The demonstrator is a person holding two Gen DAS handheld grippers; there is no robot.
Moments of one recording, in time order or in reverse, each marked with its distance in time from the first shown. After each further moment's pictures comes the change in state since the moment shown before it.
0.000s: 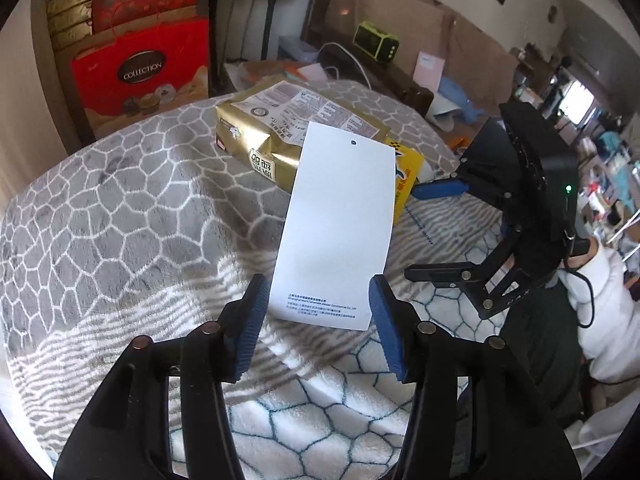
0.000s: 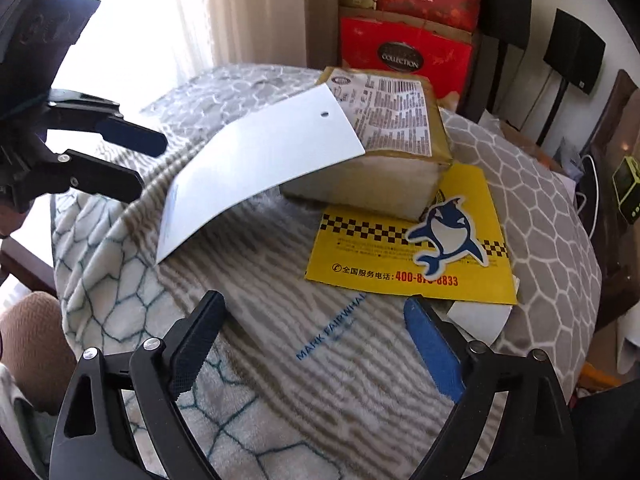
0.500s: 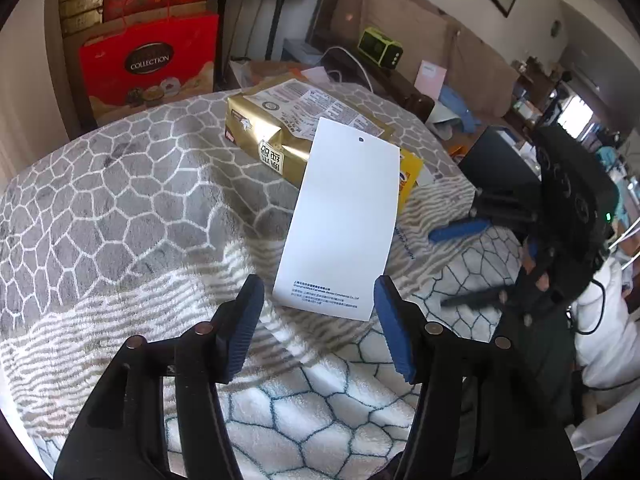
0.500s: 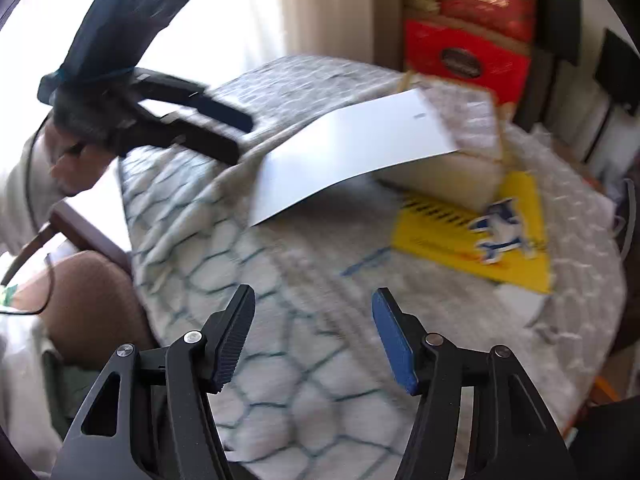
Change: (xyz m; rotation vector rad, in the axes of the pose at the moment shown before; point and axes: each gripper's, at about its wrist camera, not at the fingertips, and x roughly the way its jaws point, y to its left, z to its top) left arm -0.005 0.008 -0.008 -0.044 -0.016 -0.027; right arm -0.028 0.019 -0.007 -0.071 0.014 0.116
